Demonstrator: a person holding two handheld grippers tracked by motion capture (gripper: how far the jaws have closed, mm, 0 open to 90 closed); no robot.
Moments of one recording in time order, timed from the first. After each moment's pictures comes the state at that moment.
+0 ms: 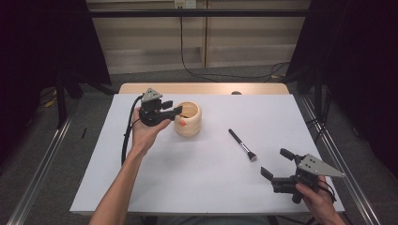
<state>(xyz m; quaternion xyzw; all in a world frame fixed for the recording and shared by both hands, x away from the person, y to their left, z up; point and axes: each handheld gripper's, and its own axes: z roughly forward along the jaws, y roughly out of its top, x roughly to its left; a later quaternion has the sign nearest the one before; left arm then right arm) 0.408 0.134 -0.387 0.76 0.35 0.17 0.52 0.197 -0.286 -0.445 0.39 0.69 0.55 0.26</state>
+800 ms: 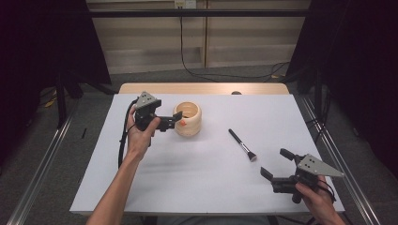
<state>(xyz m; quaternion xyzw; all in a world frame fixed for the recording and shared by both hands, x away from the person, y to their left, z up) 0.390 0.148 -0.385 0.74 0.35 0.19 0.54 0.197 -0.286 -0.445 0.39 0.69 0.55 0.26</state>
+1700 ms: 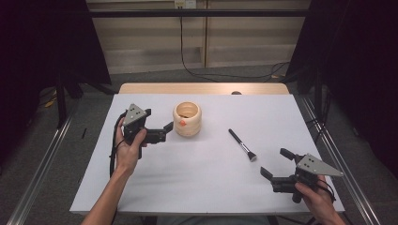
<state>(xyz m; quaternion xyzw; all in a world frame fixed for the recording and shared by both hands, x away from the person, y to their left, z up) 0.348 0.172 -0.393 0.73 0.35 0.22 0.54 0.199 -0.286 -0.446 0.39 0.69 0.55 0.27</state>
